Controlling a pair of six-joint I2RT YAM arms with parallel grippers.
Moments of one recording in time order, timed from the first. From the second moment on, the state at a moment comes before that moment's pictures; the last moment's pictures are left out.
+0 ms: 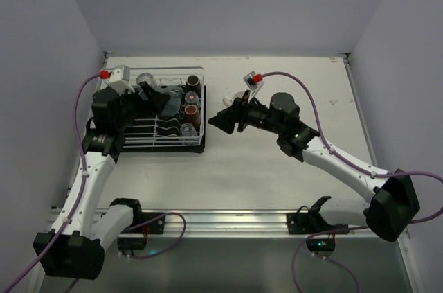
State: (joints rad) left arm -0.03 0.95 0.89 -0.26 0.25 -0.41; right arm 0.70 1.24 0.93 0.22 -0.43 0.58
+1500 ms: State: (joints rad) left arm -0.40 0.88 0.54 0.55 0.41 -1.08; right arm 0.81 1.37 0.85 0.75 -0.49 0.69
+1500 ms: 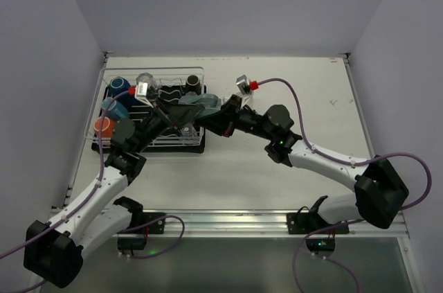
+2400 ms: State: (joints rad) left arm -0.42 0.55 0.76 -0.32 -0.02 -0.30; right arm 0.45 1.25 1.29 -0.43 0.00 0.35
